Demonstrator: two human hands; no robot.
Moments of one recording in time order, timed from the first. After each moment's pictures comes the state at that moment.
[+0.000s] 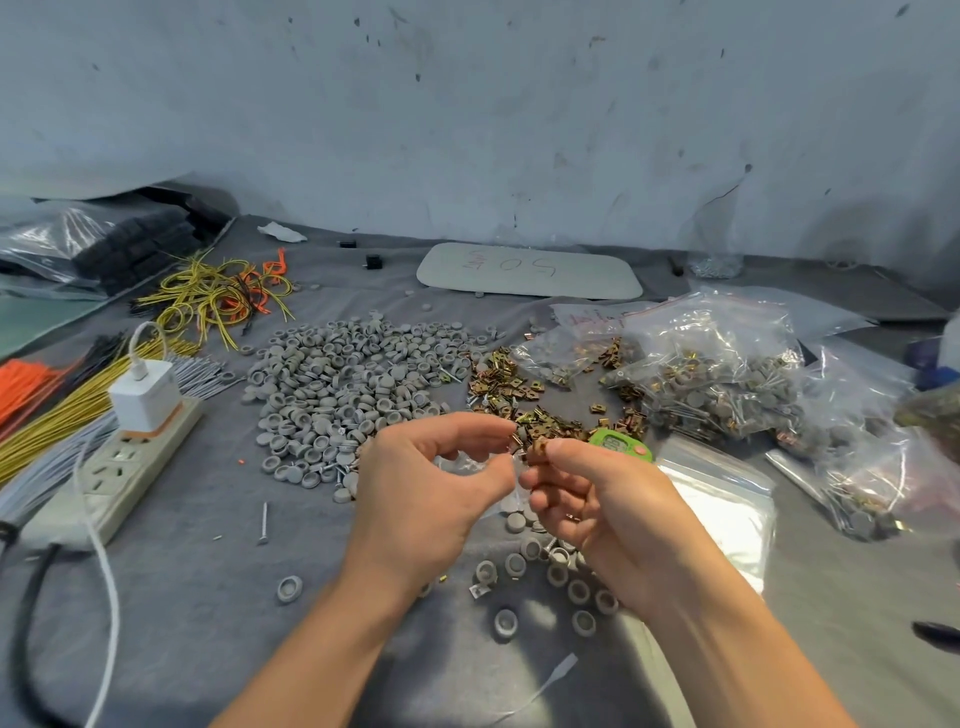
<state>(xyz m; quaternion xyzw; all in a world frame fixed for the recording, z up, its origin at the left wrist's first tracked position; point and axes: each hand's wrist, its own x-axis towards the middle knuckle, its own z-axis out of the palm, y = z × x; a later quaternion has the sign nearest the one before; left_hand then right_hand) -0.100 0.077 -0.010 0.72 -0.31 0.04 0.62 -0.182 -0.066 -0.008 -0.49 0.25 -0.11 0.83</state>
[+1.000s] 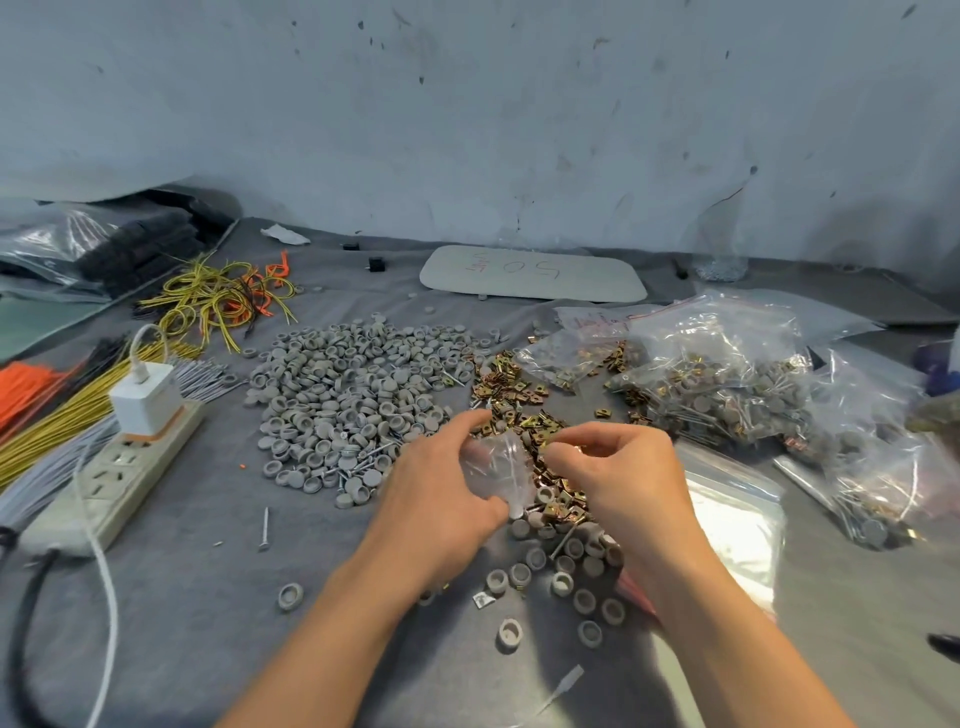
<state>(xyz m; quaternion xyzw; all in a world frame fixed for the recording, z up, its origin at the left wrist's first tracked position) -0.079 0.069 -0.027 0.88 -0.29 -0.04 0.37 -0.168 -0.081 -0.014 -0.74 0.31 -0.24 0.54</state>
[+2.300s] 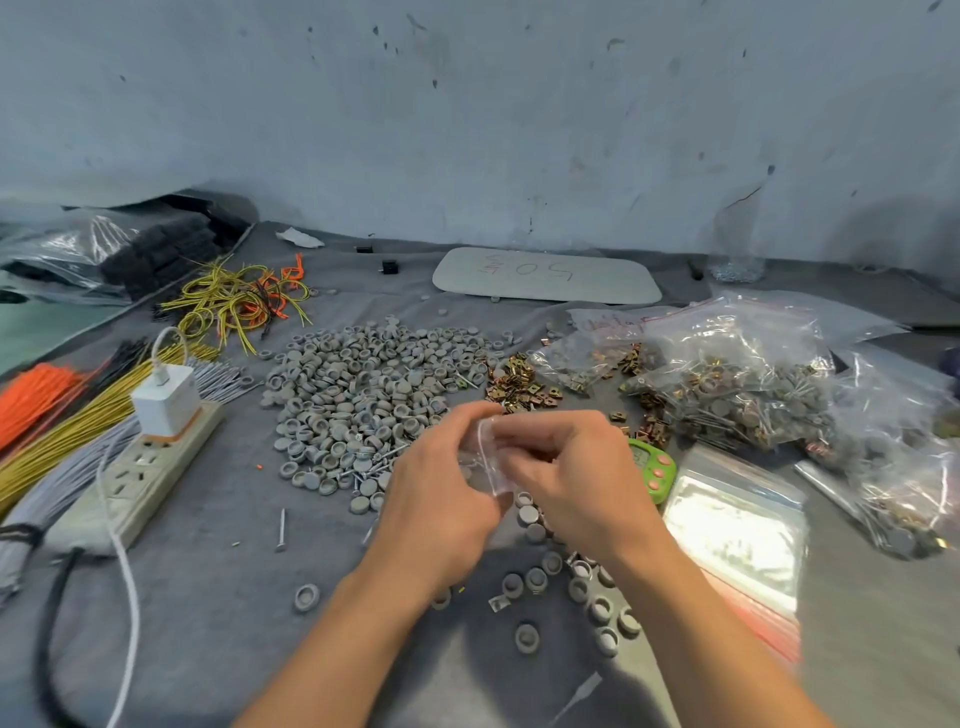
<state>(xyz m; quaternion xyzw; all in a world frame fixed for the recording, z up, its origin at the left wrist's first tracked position) -0.073 0.075 -0.031 0.84 -0.30 0.03 0.45 -0.148 -0.052 0.000 -0.86 0.09 -0.24 0.45</state>
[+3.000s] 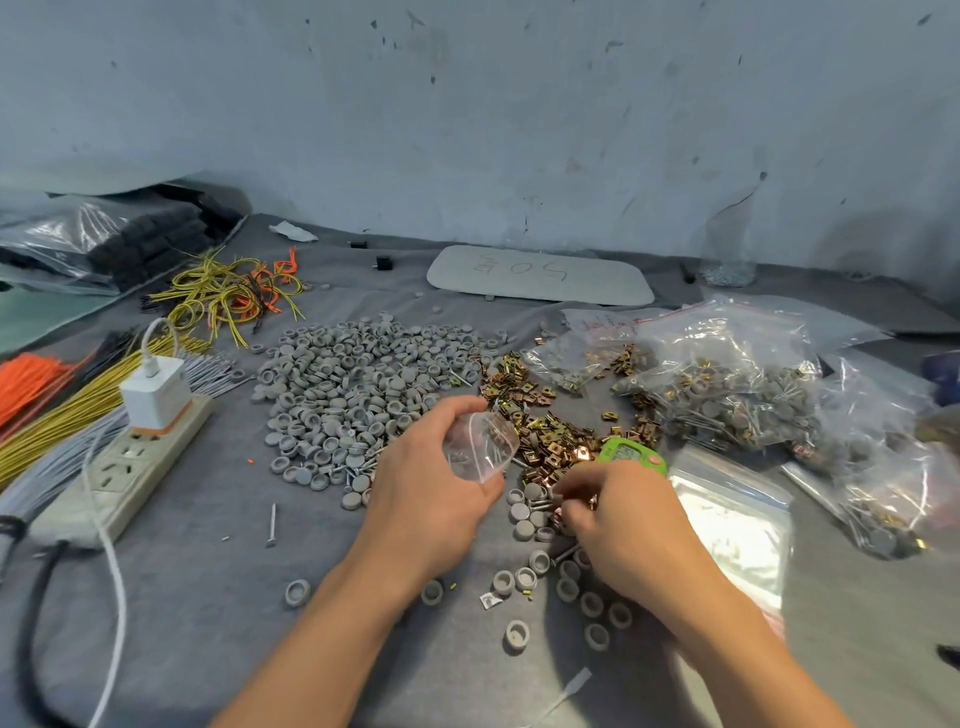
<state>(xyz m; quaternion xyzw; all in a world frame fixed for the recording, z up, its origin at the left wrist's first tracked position) -0.072 0.080 -0.030 0.84 -0.28 0.05 0.46 -0.178 -0.081 -0.025 -0.93 0.26 -0.09 0.25</state>
